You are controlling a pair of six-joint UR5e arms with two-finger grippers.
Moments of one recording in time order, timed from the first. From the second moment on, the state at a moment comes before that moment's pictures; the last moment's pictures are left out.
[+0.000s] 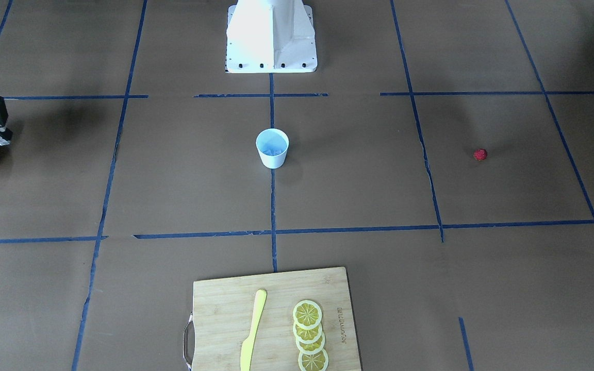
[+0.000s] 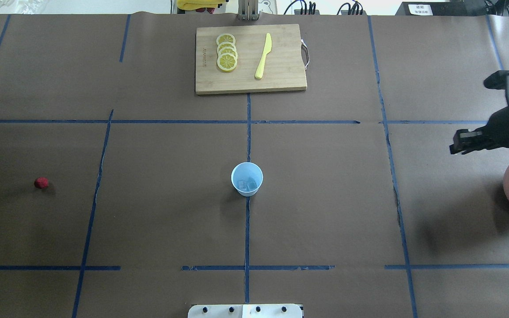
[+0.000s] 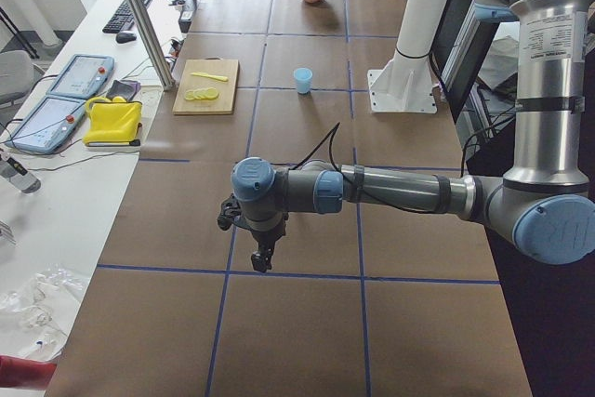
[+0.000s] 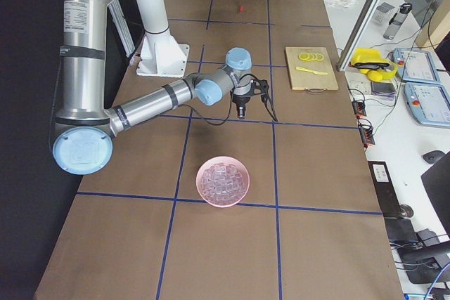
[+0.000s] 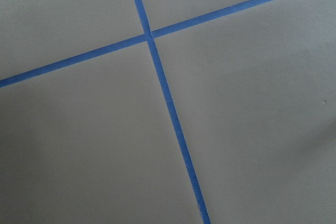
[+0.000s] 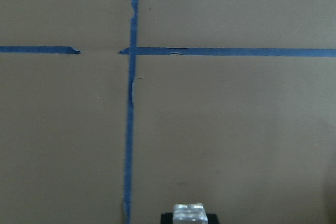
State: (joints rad) left arm -1.51 -1.50 -1.73 -1.47 -2.36 0.28; right arm 0.95 -1.57 2.03 -1.37 2.16 0.86
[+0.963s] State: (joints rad) left arm -1.51 -1.50 -1.72 -1.47 -2.37 0.28; right arm 0.50 -0.79 1.78 -1.79 1.85 1.38
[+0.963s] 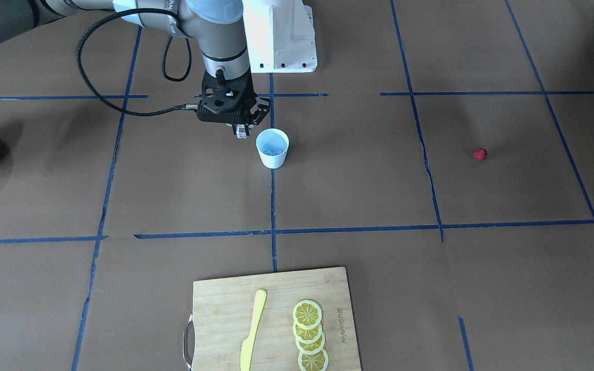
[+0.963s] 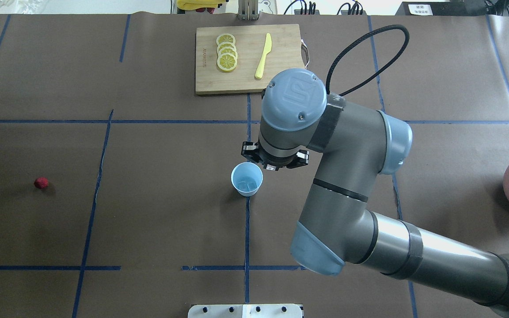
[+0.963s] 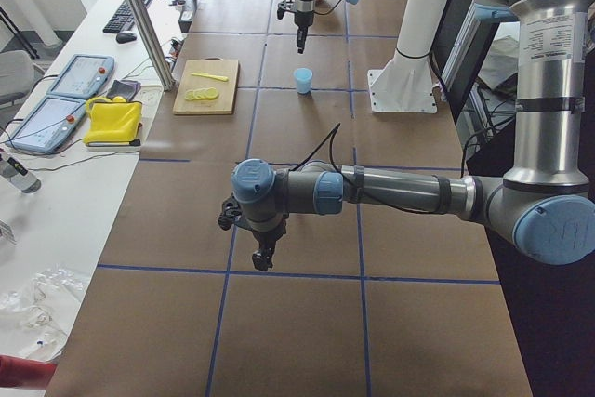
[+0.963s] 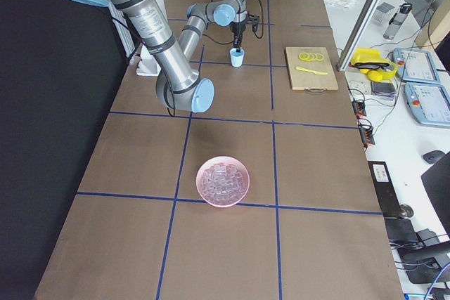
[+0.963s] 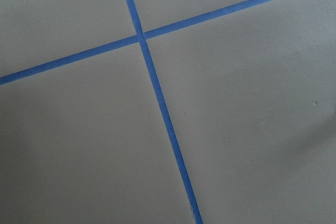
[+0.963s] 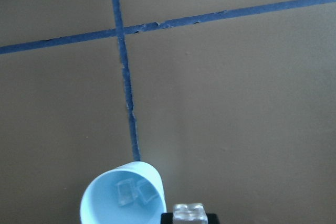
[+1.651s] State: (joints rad) left arm -1.51 -1.50 -1.72 -1.47 -2.37 0.27; right arm 0.45 -0.69 1.64 -1.79 1.79 1.42
